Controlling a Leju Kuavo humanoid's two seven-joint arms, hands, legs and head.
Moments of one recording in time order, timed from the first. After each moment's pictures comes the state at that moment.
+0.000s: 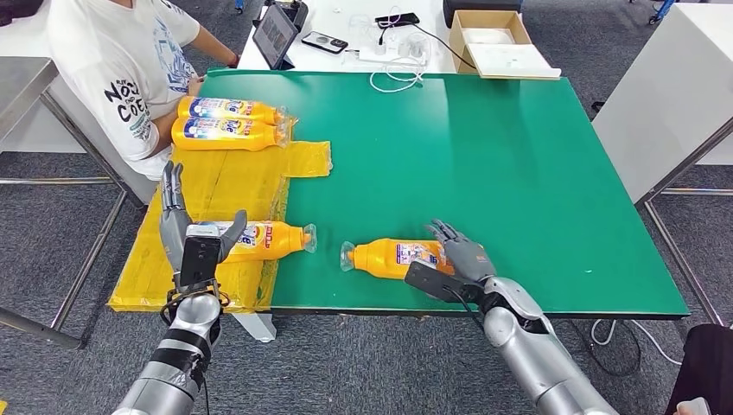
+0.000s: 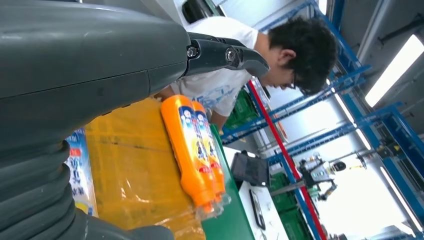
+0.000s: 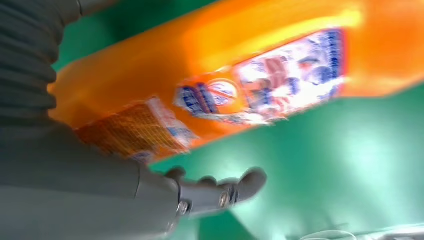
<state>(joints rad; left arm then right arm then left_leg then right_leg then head) -0.37 -0.12 -0.12 -1.01 -0.32 0.69 -0.70 -0.37 -0.18 0.42 -1.03 0.59 0.07 -0.18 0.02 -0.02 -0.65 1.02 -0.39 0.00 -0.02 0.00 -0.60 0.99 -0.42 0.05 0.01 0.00</state>
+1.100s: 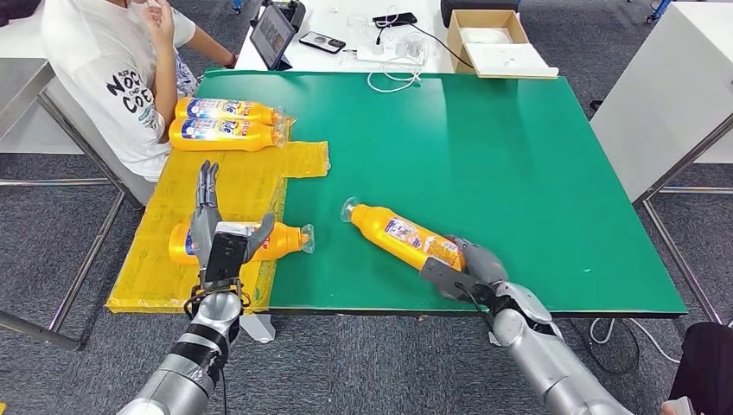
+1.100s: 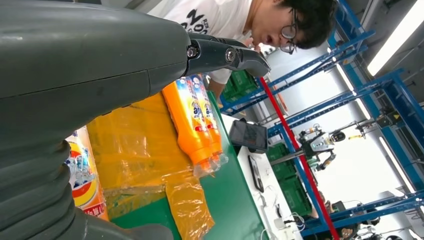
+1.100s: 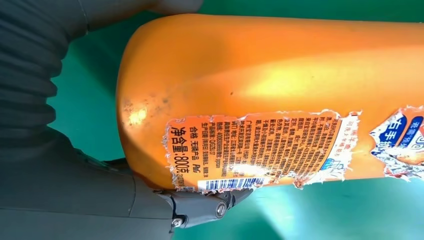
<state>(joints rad) -0.42 -0.15 -0.20 -0.91 -0.29 0.68 -0.70 -0.41 -0.19 0.45 -0.88 0.50 -0.03 -0.17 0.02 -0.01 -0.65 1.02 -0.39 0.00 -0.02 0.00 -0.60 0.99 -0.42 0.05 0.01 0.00</state>
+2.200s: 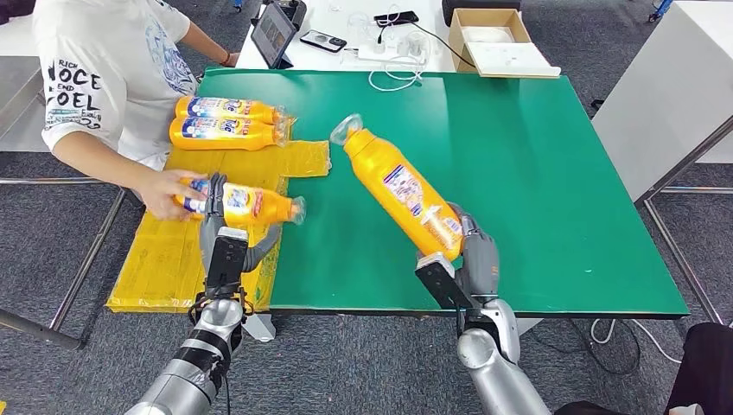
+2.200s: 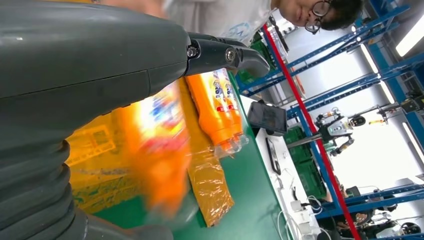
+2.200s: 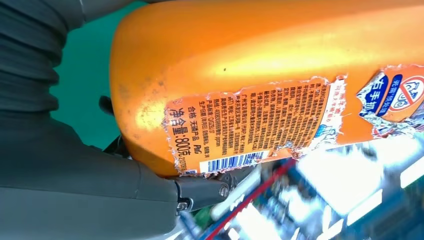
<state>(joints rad) -0.41 -0.17 -0.17 -0.86 -0.27 0.61 -0.70 -0.20 0.05 0.23 -1.19 0.49 -0.54 -0.41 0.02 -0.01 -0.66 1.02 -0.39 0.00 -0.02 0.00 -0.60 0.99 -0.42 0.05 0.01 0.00</state>
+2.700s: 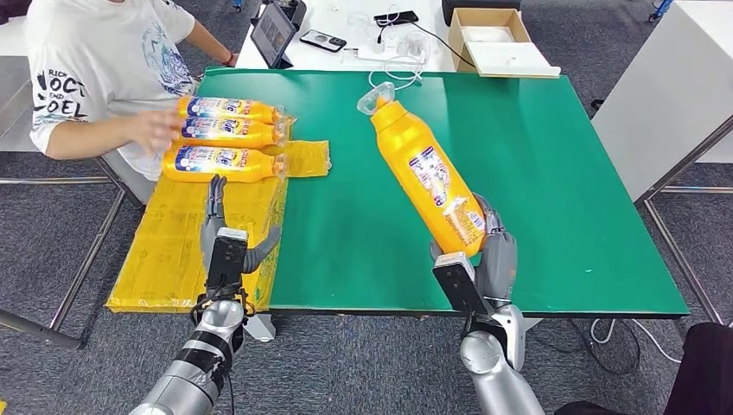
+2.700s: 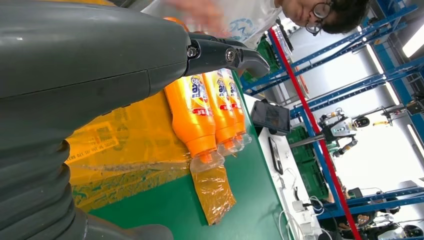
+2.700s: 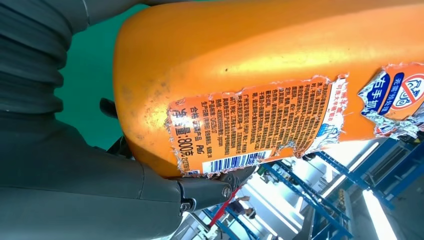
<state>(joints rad) -0.40 -0.18 -0.16 -0.86 -0.27 0.61 -0.70 -0.15 0.09 0.16 -1.32 0.49 -0.57 -0.43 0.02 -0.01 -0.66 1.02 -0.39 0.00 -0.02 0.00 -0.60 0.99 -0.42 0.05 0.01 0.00</state>
